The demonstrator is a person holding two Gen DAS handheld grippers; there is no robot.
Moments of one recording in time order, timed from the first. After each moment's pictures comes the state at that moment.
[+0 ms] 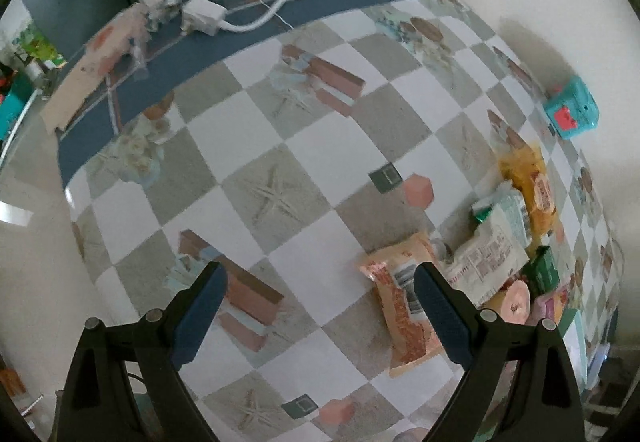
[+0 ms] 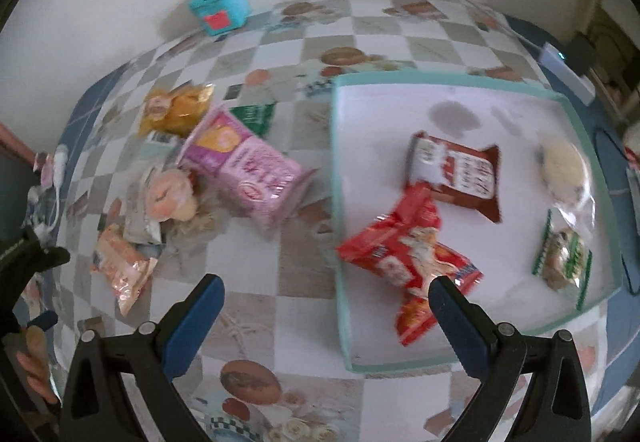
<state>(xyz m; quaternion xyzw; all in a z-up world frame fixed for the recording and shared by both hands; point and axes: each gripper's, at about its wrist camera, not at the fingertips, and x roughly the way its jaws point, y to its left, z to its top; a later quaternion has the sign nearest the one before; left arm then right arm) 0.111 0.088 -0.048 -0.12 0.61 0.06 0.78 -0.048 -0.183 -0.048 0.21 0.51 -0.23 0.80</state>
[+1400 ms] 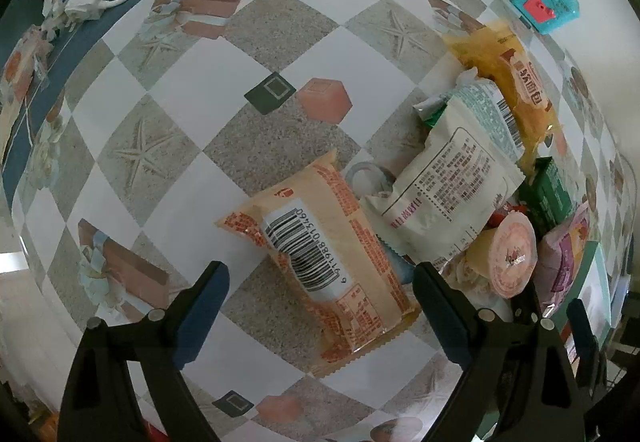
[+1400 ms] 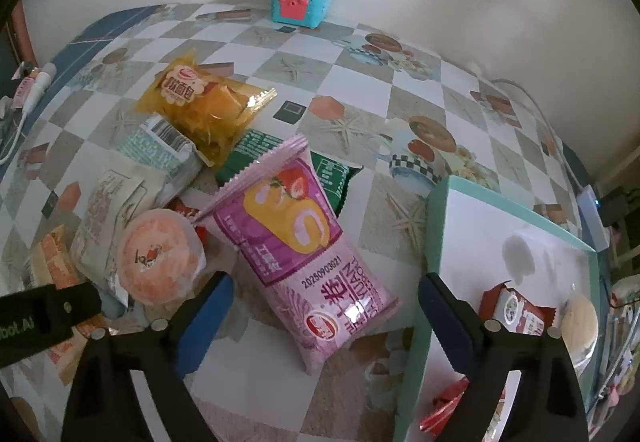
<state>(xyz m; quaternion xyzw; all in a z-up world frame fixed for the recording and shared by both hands) 0.131 -0.019 -0.118 -0.05 0.68 -0.01 0.73 0.059 -0.154 -0.084 0.01 0.51 -0.22 0.83</state>
